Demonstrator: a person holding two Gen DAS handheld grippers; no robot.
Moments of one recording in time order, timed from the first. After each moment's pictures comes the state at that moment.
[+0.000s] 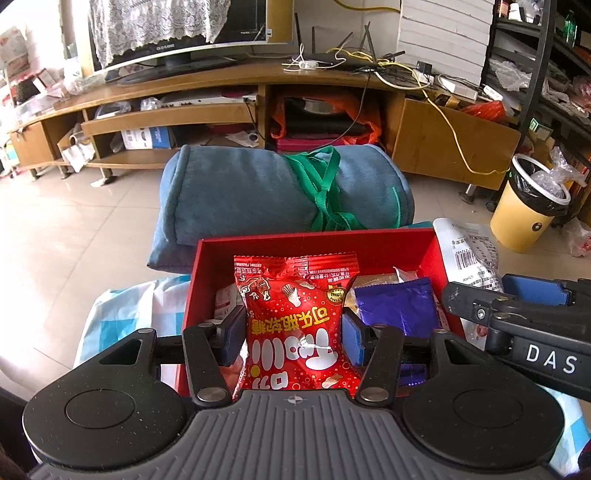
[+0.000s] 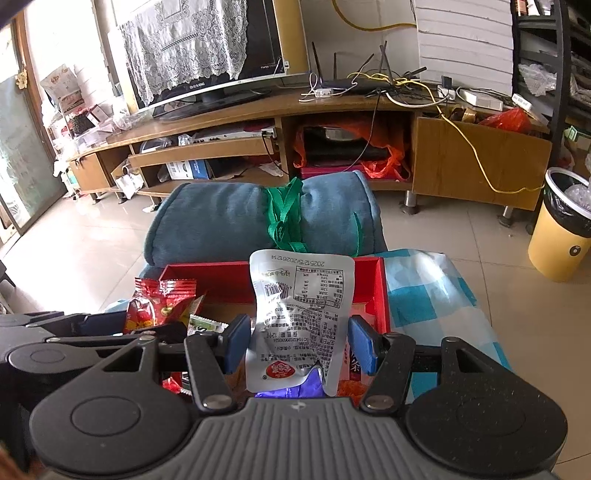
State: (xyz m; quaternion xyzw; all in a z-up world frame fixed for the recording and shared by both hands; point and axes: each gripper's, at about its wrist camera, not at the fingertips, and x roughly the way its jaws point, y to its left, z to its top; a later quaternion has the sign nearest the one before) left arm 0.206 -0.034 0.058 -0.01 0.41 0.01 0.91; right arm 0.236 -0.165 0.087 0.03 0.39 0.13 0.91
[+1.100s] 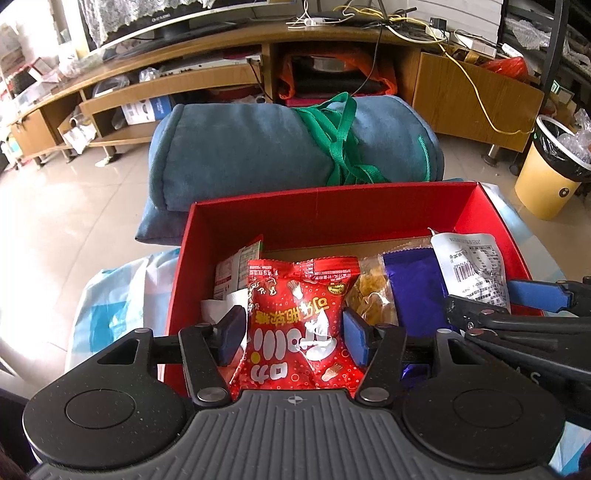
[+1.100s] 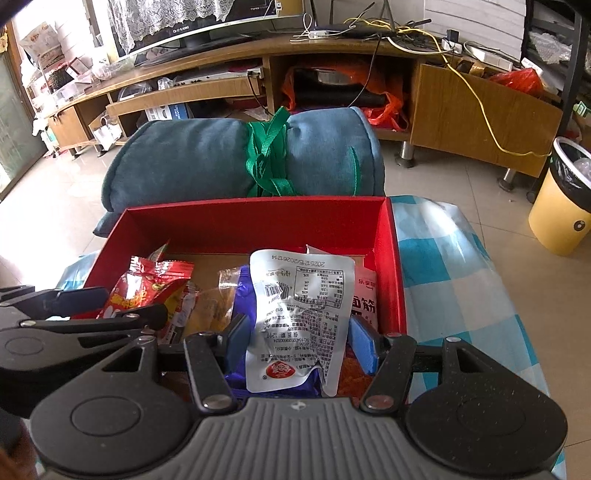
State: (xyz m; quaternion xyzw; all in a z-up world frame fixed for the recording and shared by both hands) left arm 0.232 -0.039 0.018 0.02 0.46 0.04 0.89; right arm 0.269 -0.152 0.031 0.00 0.46 0.11 0.88
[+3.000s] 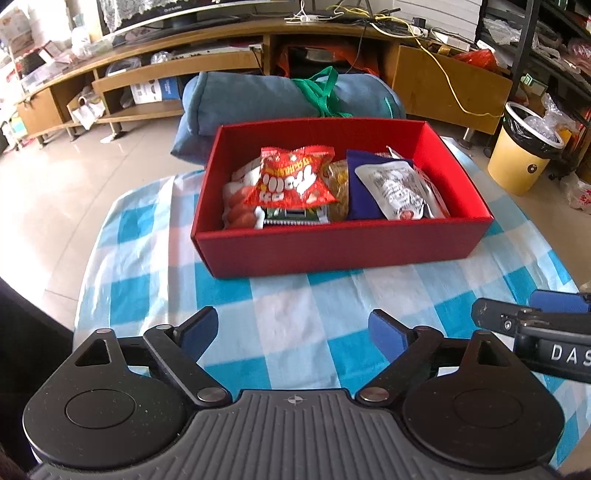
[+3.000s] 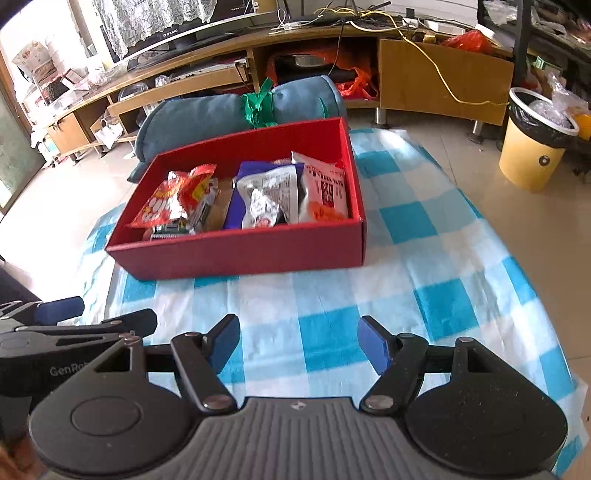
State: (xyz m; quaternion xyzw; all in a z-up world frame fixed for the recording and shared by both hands) left arm 0.098 -0.034 0.021 0.00 0.46 0.02 0.89; right arm 0.121 -0.186 0.045 0.05 0.48 0.09 0.87
